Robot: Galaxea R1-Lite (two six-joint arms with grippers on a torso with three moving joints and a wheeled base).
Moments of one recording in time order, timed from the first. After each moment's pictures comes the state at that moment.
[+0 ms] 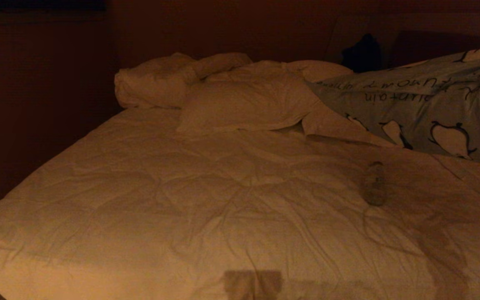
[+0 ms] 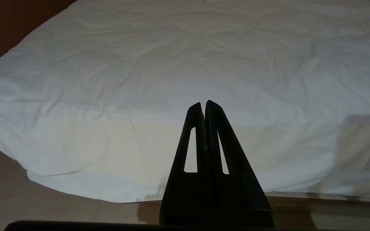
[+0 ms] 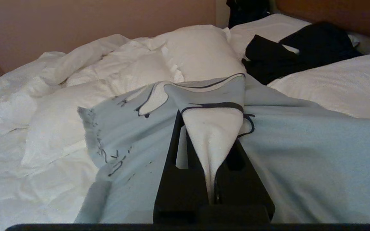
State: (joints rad) left arm 0.00 0.00 0.00 0.00 0.00 0.00; right arm -0.16 1.21 -1.08 -0.36 0.02 0.22
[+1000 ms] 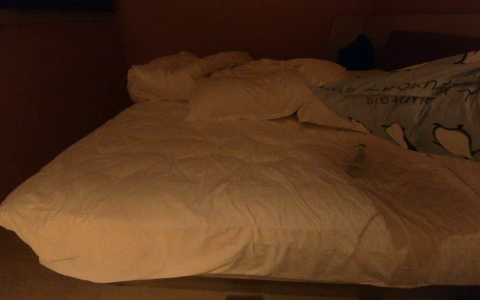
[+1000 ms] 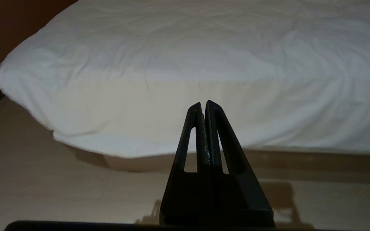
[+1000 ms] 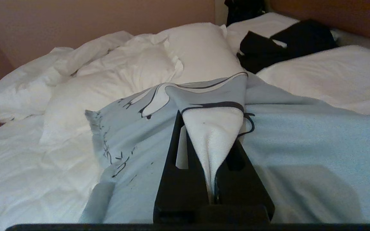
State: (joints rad) left arm 0.00 0.00 0.00 0.00 0.00 0.00; right arm -0.16 1.21 -1.08 -0.36 0.02 0.22
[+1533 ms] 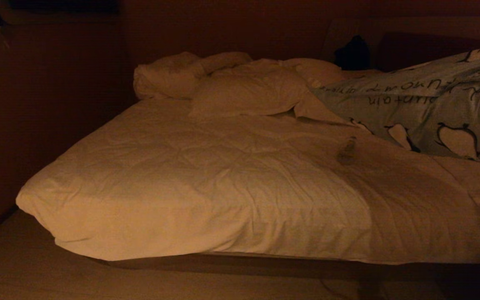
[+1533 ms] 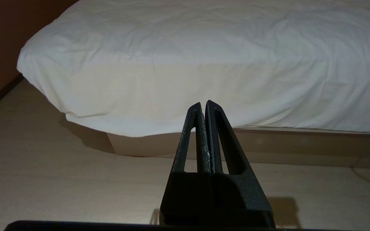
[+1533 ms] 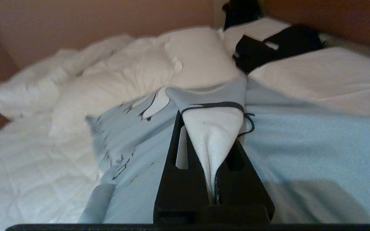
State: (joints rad) left arm 0.00 0.00 0.00 0.00 0.00 0.00; right arm -0.16 1.21 -1.08 -0.36 0.02 0.22
